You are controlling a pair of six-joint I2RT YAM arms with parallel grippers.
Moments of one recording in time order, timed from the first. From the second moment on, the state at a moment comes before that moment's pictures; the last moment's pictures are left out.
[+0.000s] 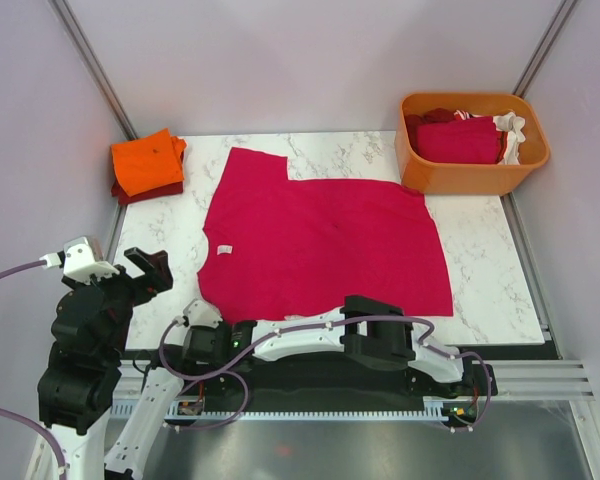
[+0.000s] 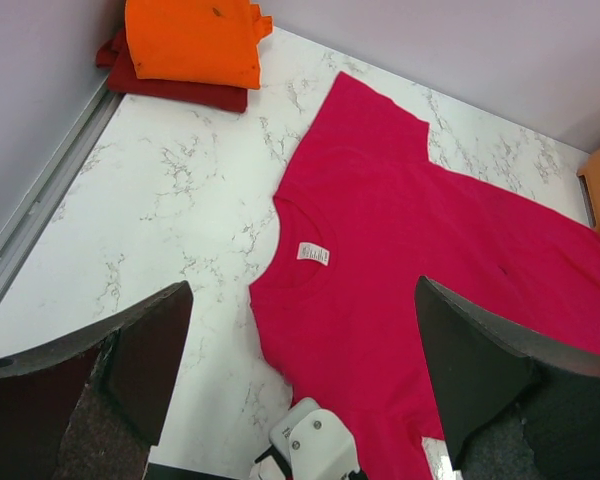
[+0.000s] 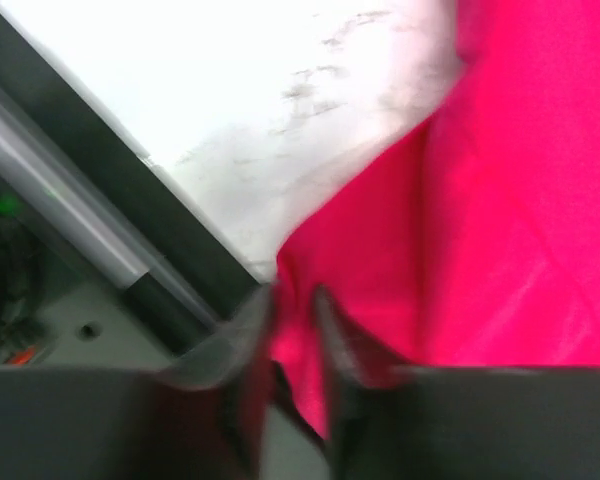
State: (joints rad) left arm -0.18 0.36 1.10 -0.95 -0.32 -0.37; right arm 1.50 2.29 1.77 -0.52 0.44 0.50
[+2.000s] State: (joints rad) left arm -0.23 1.04 1.01 -0.92 0.18 -0.54; right arm 0.24 1.19 0.88 -0.56 0.25 0.50
